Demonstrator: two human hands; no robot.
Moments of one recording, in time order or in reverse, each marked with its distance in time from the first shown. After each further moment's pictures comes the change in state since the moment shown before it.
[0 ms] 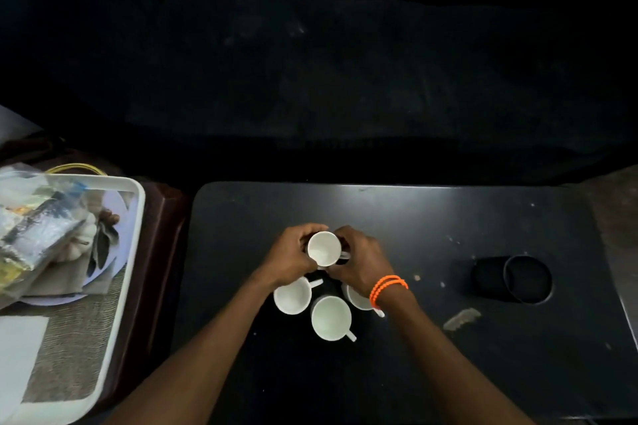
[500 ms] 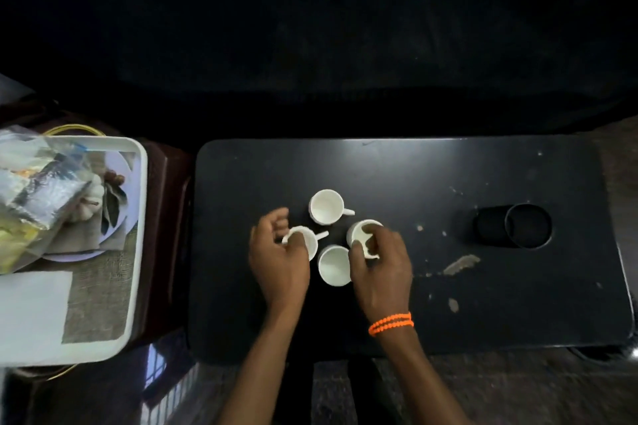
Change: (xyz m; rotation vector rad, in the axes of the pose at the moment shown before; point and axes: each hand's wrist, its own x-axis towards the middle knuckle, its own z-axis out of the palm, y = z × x) left_hand -0.093 -0.002 0.042 -0.181 0.822 -0.077; right_hand -0.106 -0.009 0.041 0.155 0.623 0.124
